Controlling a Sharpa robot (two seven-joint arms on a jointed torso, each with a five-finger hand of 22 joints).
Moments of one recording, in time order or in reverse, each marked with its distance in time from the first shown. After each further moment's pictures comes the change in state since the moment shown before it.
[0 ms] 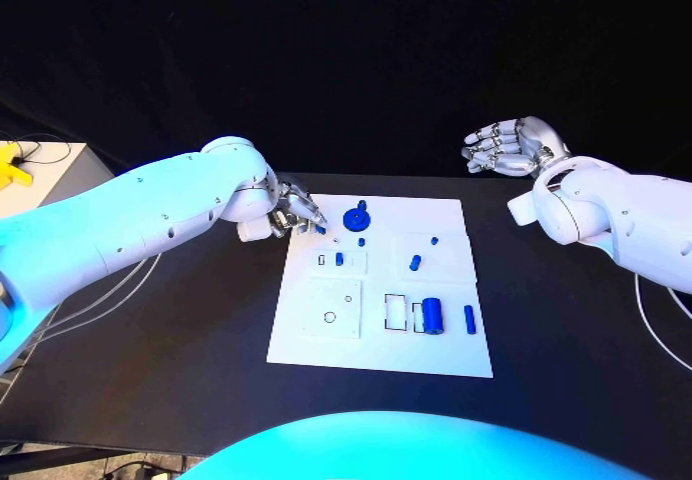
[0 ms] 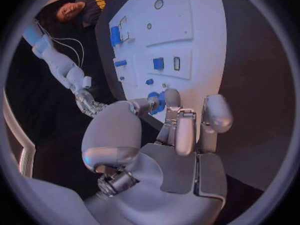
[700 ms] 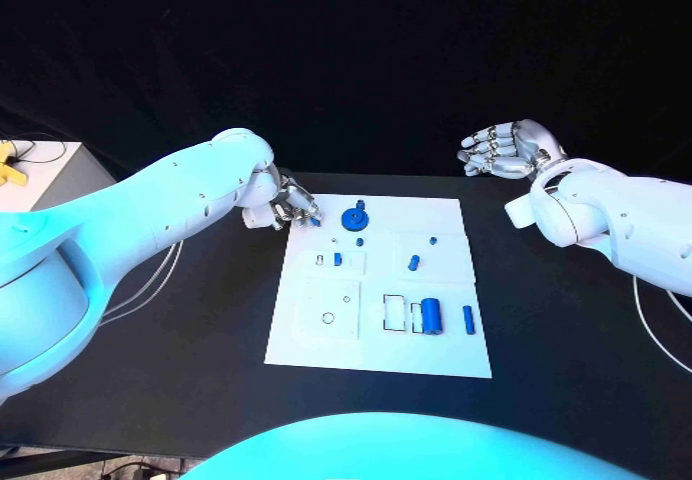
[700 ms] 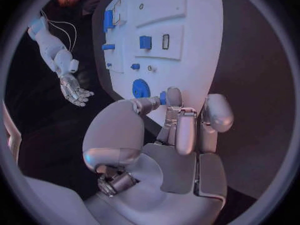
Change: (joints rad) left arm 0.017 0.178 0.002 -0.362 0.050 0.092 0.000; left_hand 0.055 0.015 -0.037 0.025 -0.035 -0.011 0.011 -0.021 -0.078 -0.058 0.011 -0.023 -0.036 0.002 0.013 -0.020 0.000 0.000 -0.008 0.015 -0.002 -0.017; right arm 0.001 0.001 0.000 0.018 -0.003 0.003 -0.017; right_hand 0.000 0.000 -0.014 0.014 -0.045 0.000 0.000 0.000 0.003 -0.005 0.005 -0.007 0.015 -0.009 0.002 0.000 0.006 0.000 -0.006 0.006 0.000 0.010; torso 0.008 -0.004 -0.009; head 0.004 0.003
